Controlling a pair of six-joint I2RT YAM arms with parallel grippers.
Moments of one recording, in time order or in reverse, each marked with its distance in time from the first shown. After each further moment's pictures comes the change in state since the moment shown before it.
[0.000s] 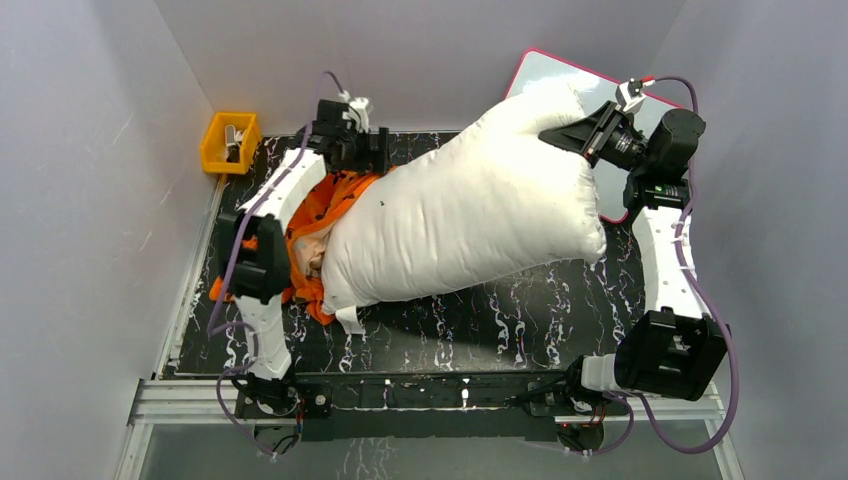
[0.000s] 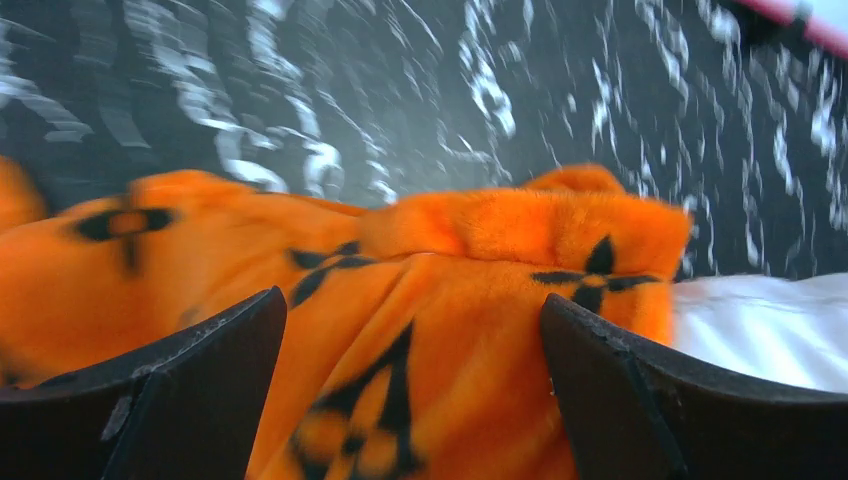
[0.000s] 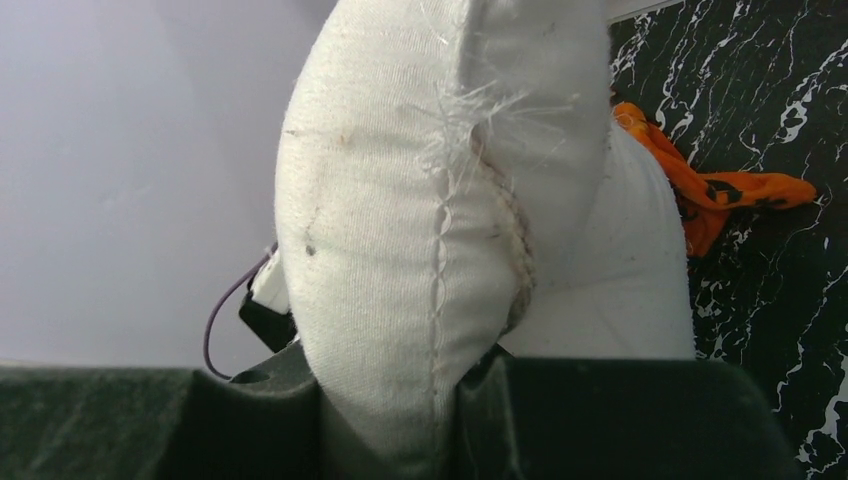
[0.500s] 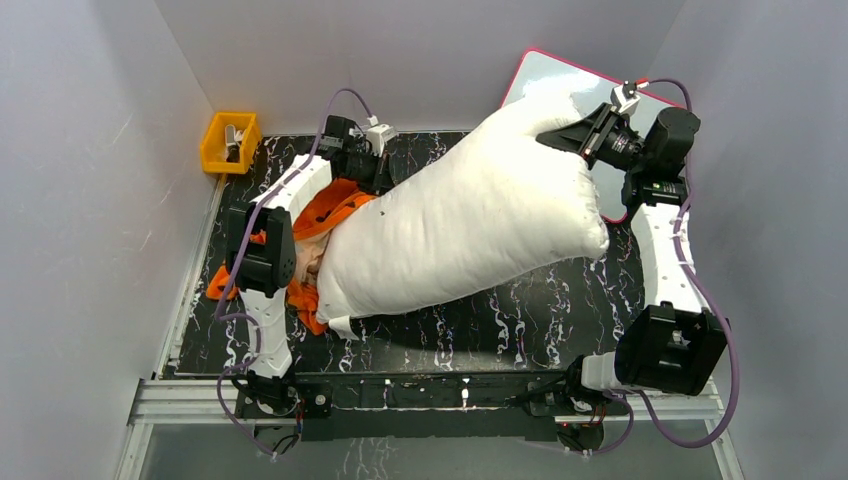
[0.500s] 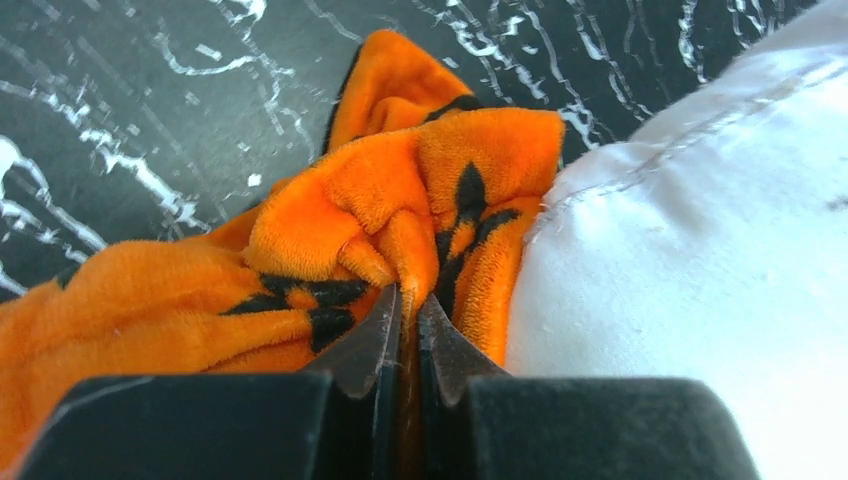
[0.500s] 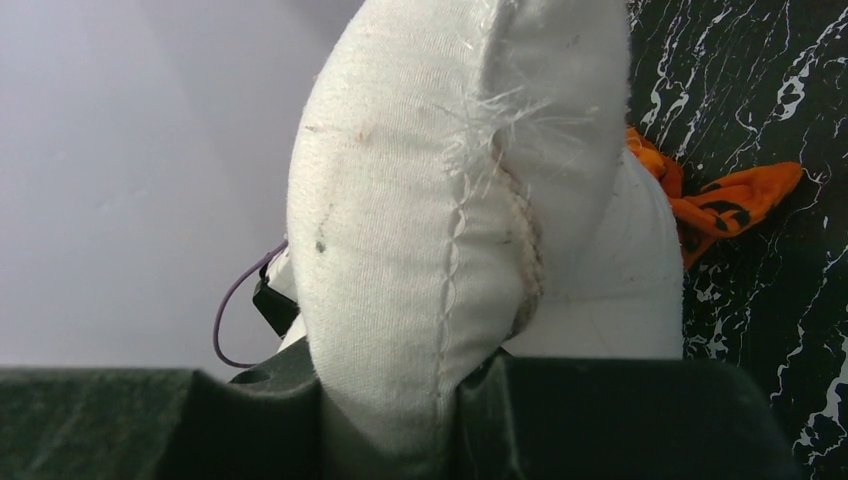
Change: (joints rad) left arm -0.003 0.182 0.004 -0.095 0.586 0.258; right arm 0.008 0.015 0.003 -0.051 0.000 -0.031
